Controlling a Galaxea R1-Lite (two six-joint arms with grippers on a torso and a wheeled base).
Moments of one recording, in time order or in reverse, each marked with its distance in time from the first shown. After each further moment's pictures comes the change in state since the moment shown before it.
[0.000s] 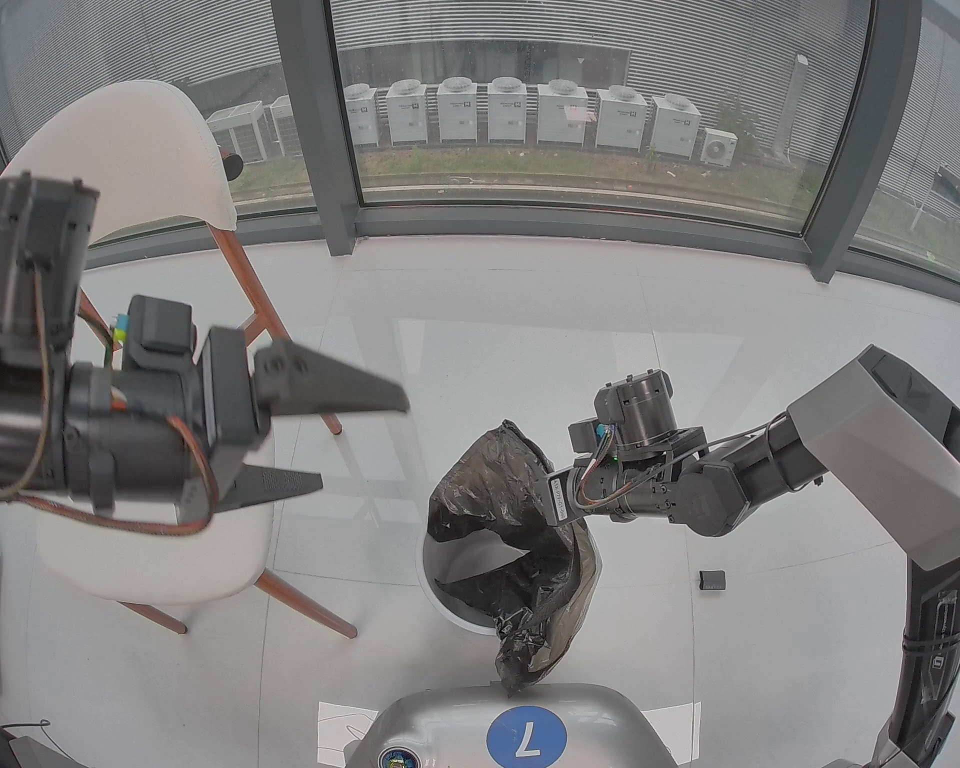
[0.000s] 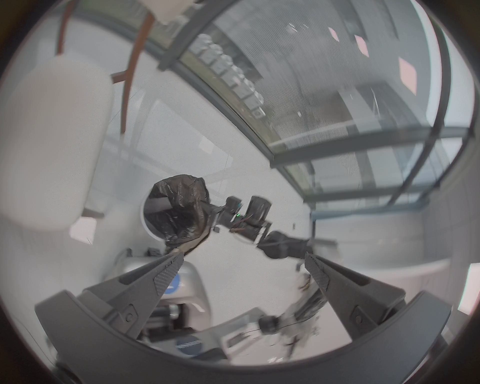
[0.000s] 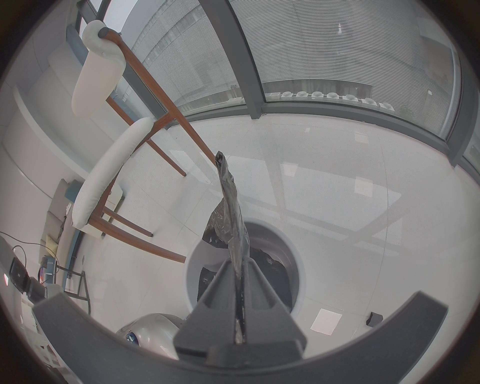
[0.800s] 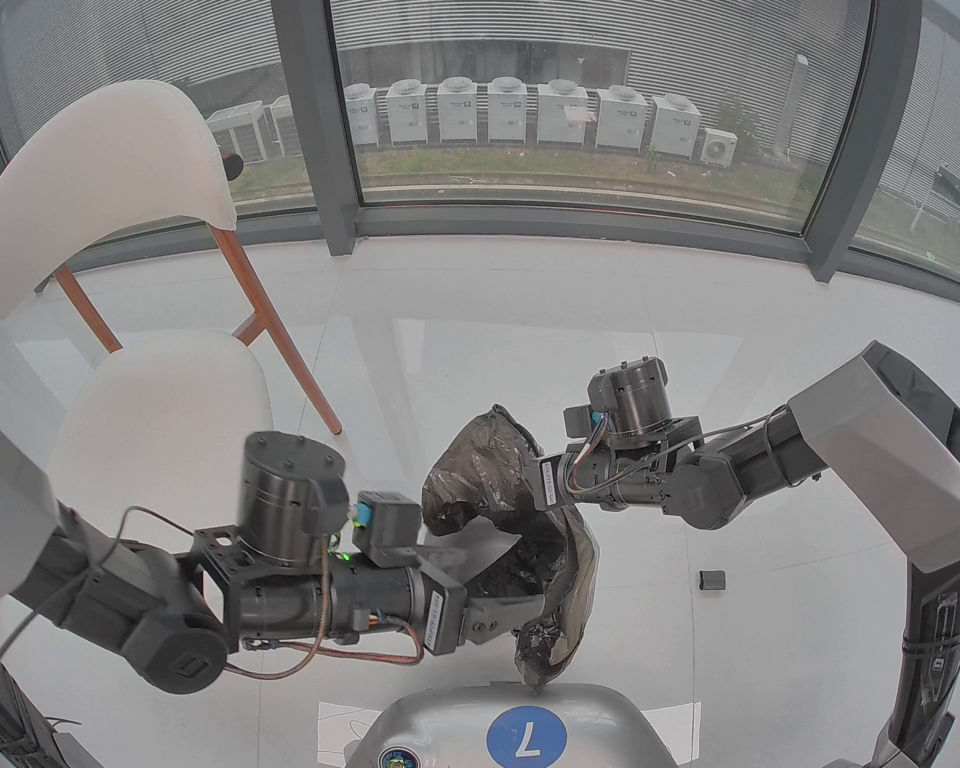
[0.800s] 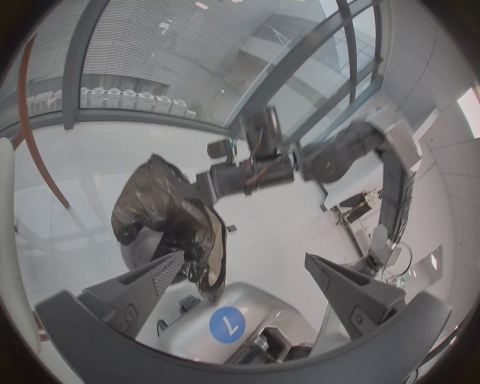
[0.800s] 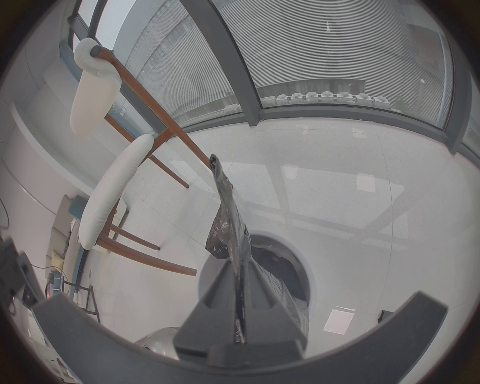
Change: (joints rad) left arm -0.084 0.445 0.478 -0.923 -0.040 0.623; right arm 0.014 -0.003 -0.044 0.000 0.003 0.080
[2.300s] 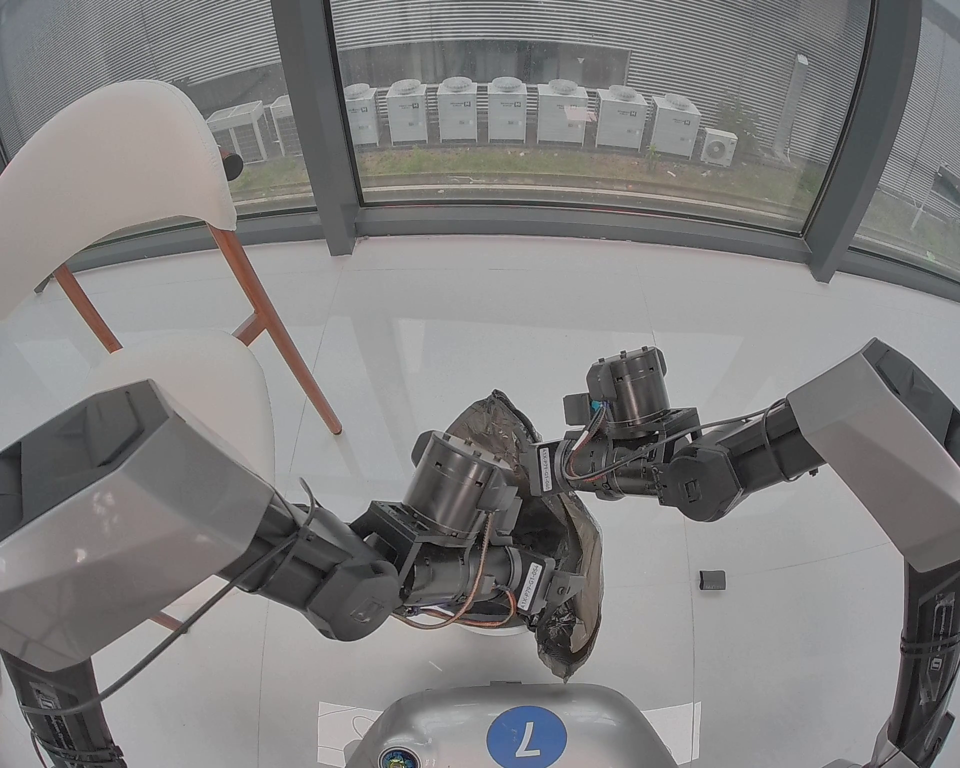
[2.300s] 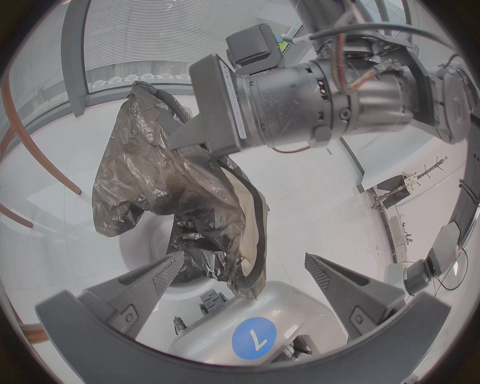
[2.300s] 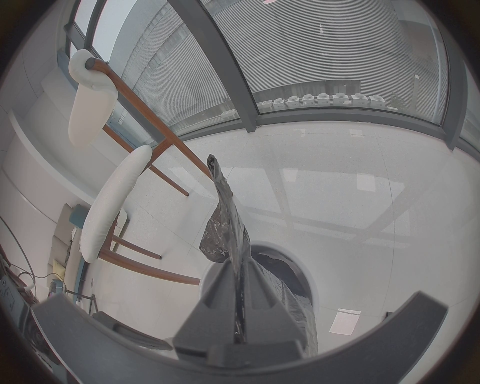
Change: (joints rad) left arm -0.059 0.347 -0.432 0.288 0.230 0.005; right arm -0.003 0.010 -0.043 -0.003 -0.003 0.036
